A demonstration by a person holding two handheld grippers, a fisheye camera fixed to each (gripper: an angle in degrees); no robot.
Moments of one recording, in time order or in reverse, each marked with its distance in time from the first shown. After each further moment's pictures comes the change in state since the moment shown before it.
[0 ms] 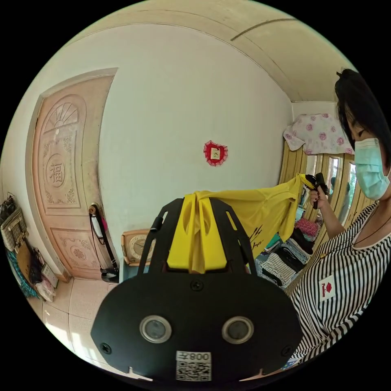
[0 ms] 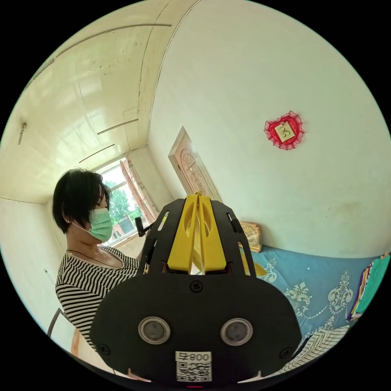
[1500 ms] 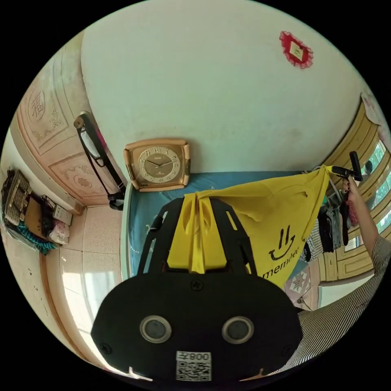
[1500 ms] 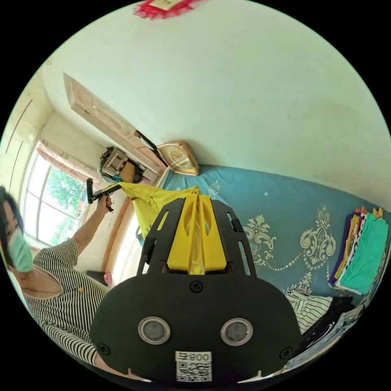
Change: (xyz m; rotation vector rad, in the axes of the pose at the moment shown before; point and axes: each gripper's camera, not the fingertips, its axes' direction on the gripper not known) left arm -0.274 0.052 0.536 -0.742 -0.188 -0.178; right arm 0.448 0.156 0.273 -0.613 0.320 0.315
